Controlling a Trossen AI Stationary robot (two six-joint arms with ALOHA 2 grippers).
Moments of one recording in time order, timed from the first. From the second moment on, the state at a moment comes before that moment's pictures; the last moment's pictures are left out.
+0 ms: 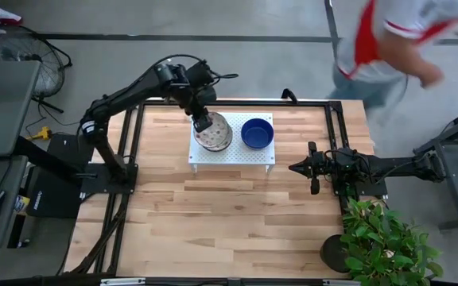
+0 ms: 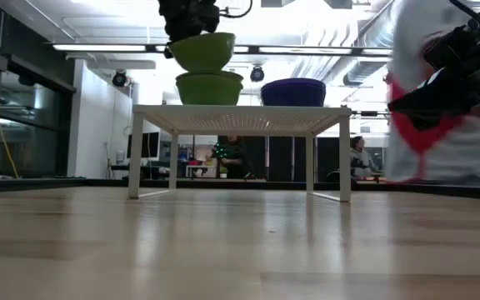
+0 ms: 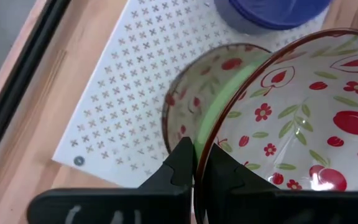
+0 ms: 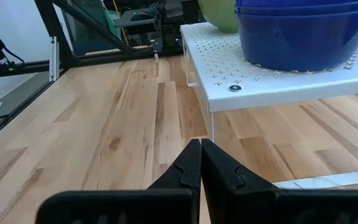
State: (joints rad) left arm 0.48 1.70 1.90 -1.33 0.18 0.00; right arm -0.04 0.23 0.01 0.03 0.00 0.12
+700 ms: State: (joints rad) left arm 0.49 1.77 1.94 -1.35 0.20 0.04; right arm -0.04 0.23 0.01 0.03 0.00 0.12
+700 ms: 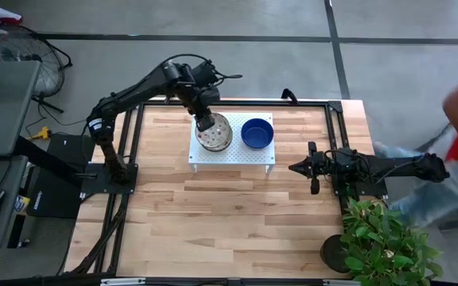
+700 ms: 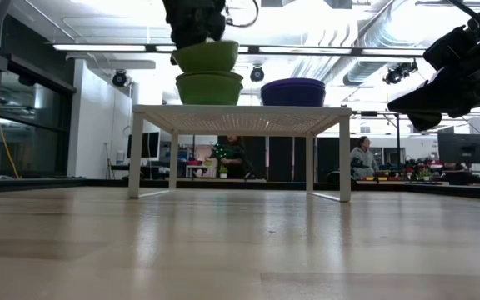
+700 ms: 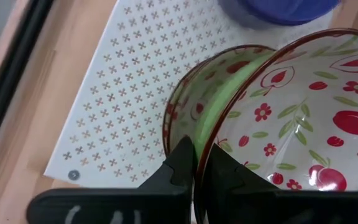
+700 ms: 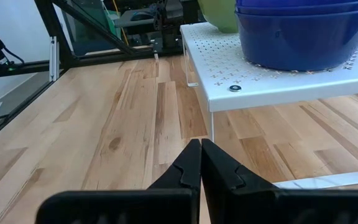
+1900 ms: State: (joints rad) left arm 0.49 1.81 1.94 -1.35 0.22 0.10; right arm -0.04 0.23 0.01 0.03 0.00 0.12
